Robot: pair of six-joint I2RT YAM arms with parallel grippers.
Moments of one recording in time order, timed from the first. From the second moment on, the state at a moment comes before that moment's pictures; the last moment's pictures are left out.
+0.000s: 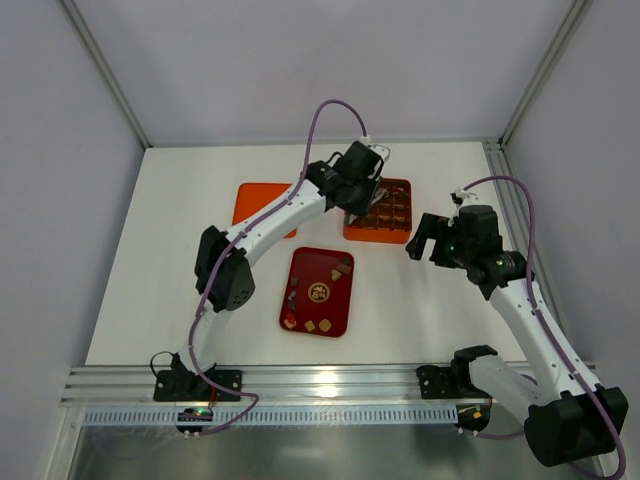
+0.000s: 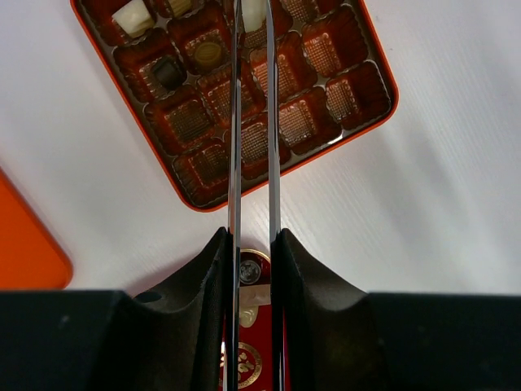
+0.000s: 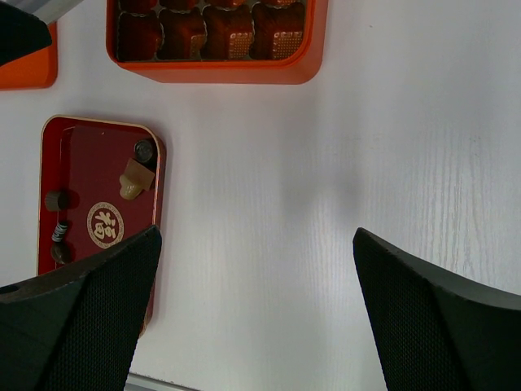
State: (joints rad) left arm -0.81 2.15 2.13 -0.83 -0.09 -0.24; right arm 0.18 0.94 0.82 -0.60 -0.08 0.37
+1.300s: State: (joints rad) left arm -0.81 2.15 2.08 -0.78 -0.08 -0.24; right arm 0.18 0.92 0.82 -0.60 -0.09 0.37
